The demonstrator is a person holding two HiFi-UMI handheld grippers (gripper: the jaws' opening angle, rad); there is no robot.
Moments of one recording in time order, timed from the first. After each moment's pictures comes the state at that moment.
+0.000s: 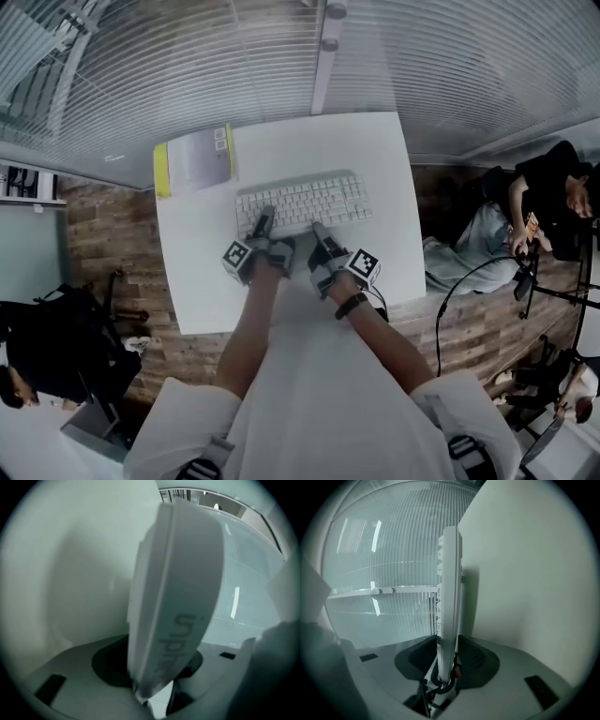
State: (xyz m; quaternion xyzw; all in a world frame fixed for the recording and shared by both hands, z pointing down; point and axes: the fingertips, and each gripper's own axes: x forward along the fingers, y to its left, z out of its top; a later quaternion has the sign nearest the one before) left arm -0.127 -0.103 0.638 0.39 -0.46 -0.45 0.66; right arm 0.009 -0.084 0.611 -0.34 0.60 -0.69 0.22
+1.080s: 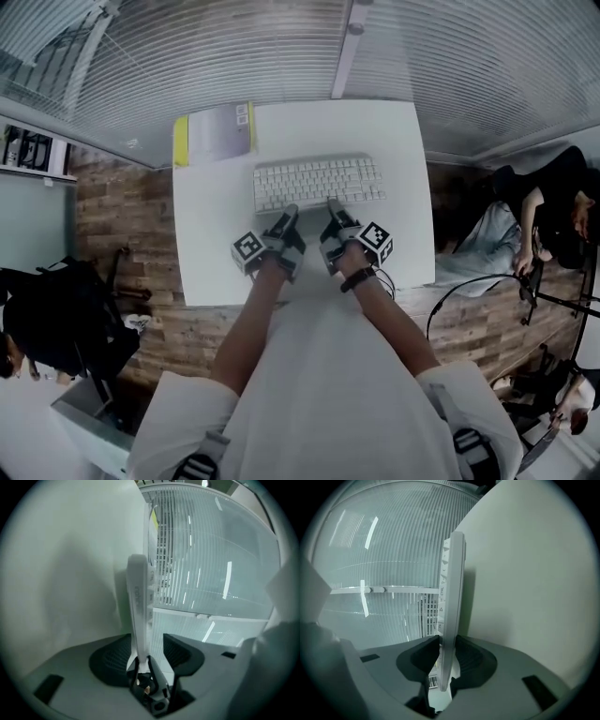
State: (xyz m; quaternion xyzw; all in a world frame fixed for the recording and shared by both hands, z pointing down) left arm -0.101 -0.048 0.611 0.50 -0.41 -0.36 0.68; right arm 0.007 -0.087 0.627 -0.39 0.56 -0.71 0.19
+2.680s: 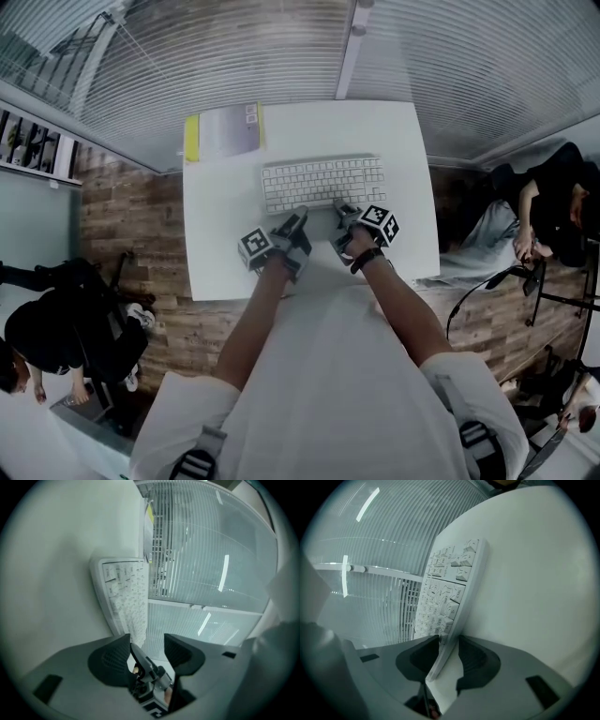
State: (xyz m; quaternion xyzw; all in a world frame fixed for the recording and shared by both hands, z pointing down) left arm -0.090 -0.029 0.599 0.54 -0.37 -0.33 0.68; right arm 0.014 -0.074 0.669 -0.44 0.55 -0.71 0.04
